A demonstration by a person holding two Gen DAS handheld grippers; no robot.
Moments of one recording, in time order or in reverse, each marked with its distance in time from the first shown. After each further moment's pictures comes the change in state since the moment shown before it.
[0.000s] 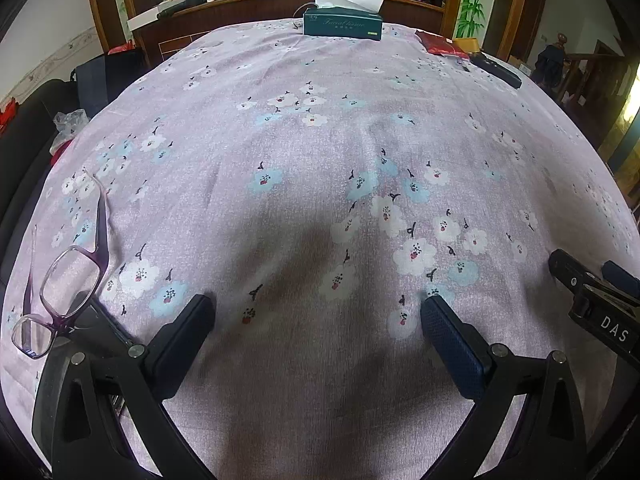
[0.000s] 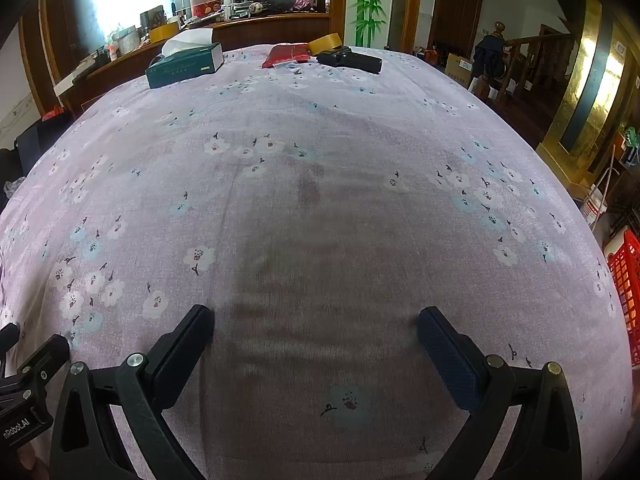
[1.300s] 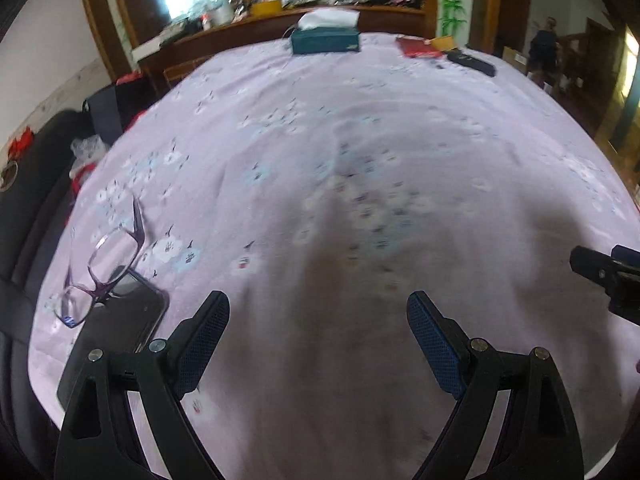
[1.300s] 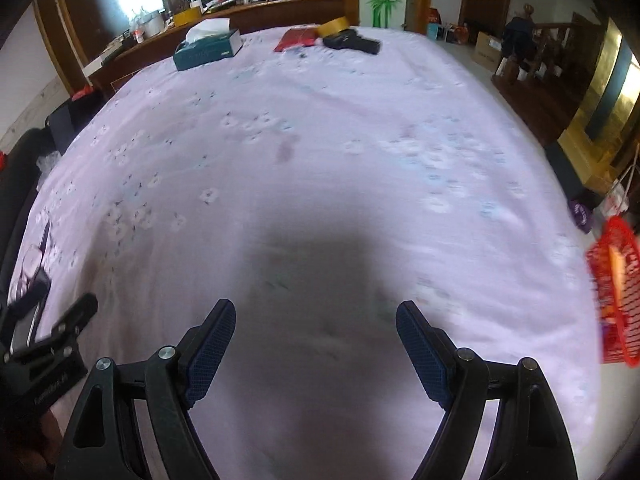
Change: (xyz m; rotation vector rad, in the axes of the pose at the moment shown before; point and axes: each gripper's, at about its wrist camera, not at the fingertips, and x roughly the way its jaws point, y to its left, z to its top) left arm -0.042 -0.019 -0.029 0.065 -0.038 0.068; right arm -0.054 -0.043 -0.019 -0.033 0.106 0.116
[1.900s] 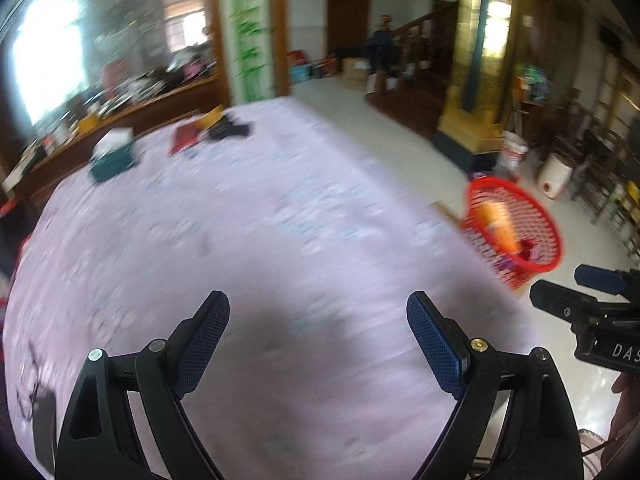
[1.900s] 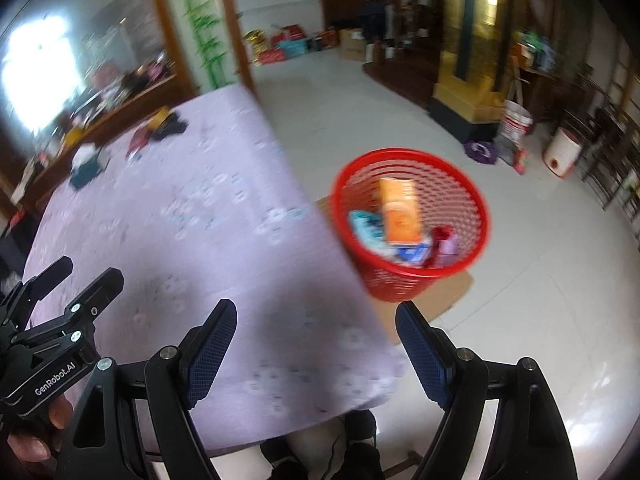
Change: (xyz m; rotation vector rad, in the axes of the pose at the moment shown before) left arm -0.131 -0.232 0.010 0.342 -0.160 -0.362; right arm -0.171 -0.207 -0.070 0.316 -0.088 -0.173
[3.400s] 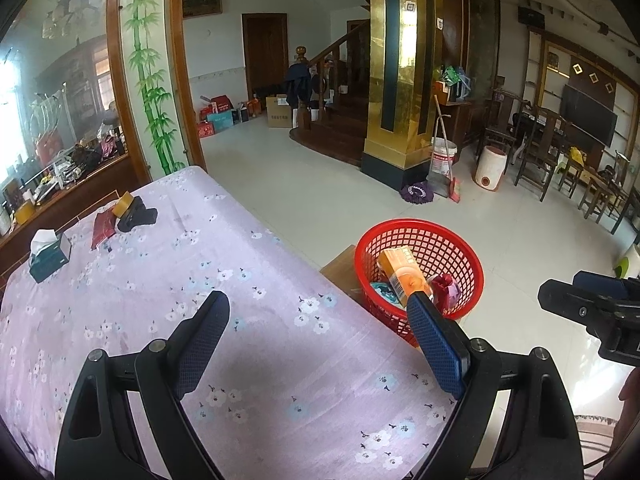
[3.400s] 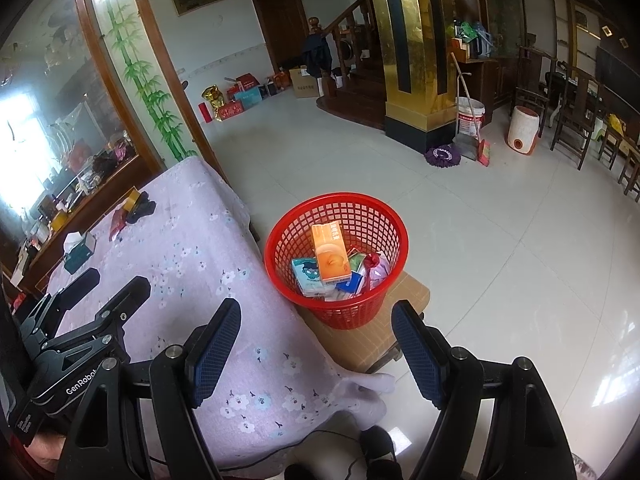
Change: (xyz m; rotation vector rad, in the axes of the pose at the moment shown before) left arm -0.020 -0.134 0.063 0.229 -0.147 -0.213; right arm -0.079 -0.106 -0.004 0.272 -0.170 -0.050
